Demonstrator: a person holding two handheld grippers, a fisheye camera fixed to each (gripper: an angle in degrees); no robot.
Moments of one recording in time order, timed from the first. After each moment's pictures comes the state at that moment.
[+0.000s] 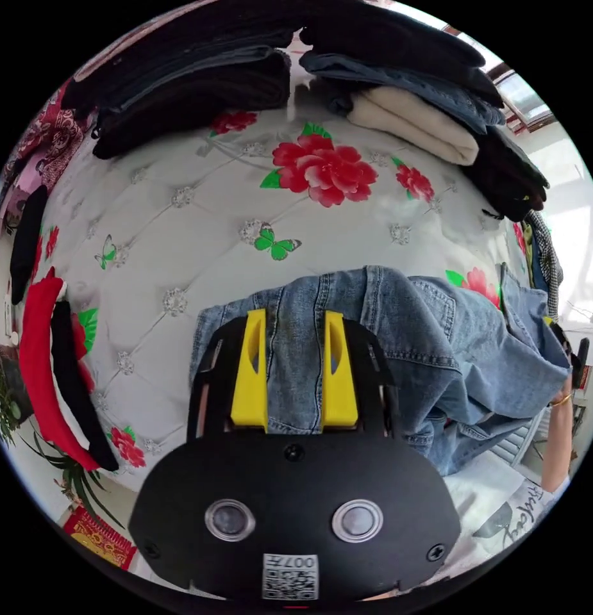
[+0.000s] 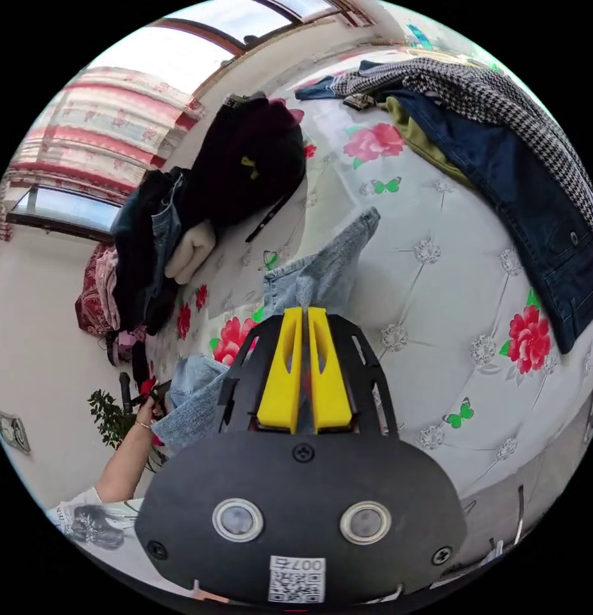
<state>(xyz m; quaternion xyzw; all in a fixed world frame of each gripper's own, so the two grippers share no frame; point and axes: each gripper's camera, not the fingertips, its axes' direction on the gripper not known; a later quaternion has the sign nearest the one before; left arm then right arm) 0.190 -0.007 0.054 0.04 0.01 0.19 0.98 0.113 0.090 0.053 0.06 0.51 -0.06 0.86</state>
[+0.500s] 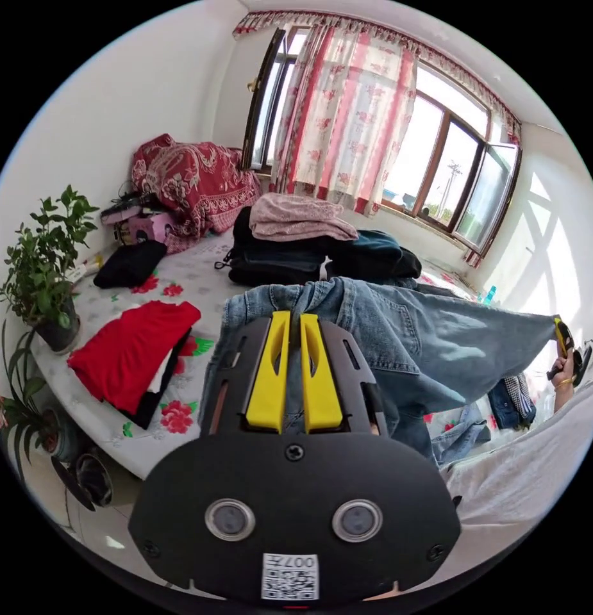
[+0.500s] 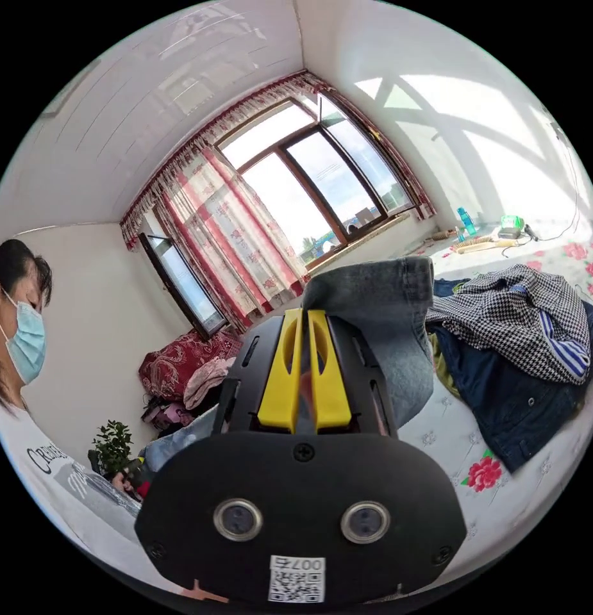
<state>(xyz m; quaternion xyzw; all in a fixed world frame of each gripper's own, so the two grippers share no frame) 0.062 0.194 -0.158 0.41 0.07 0.07 0.91 -0.087 0.191 0.044 0.27 0.38 -0.38 0.80</state>
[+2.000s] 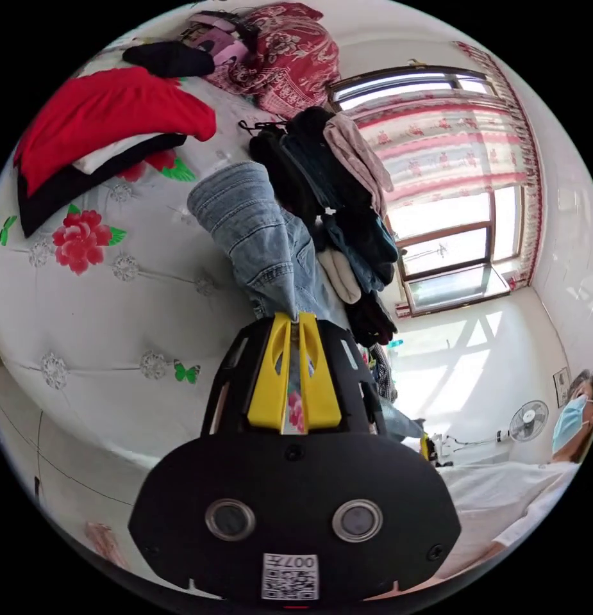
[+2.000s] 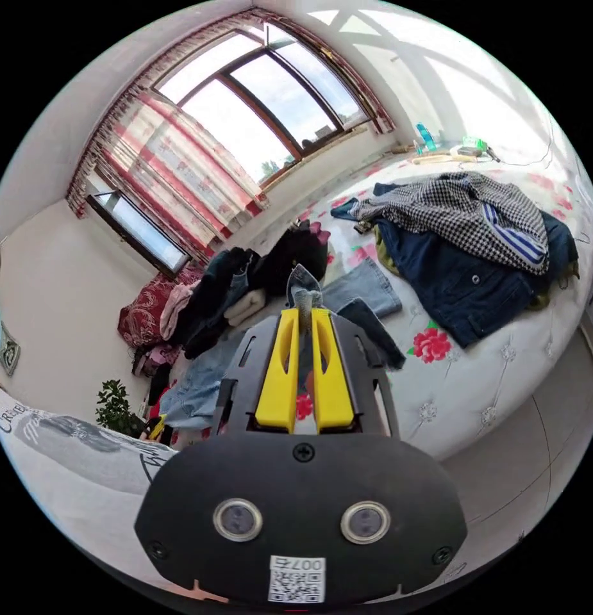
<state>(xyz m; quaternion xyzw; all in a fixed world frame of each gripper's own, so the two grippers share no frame) -0.126 0.134 0.013 0.20 0.41 -0.08 0.89 -0.018 0.210 -0.019 0.18 0.45 -0.26 0.83</state>
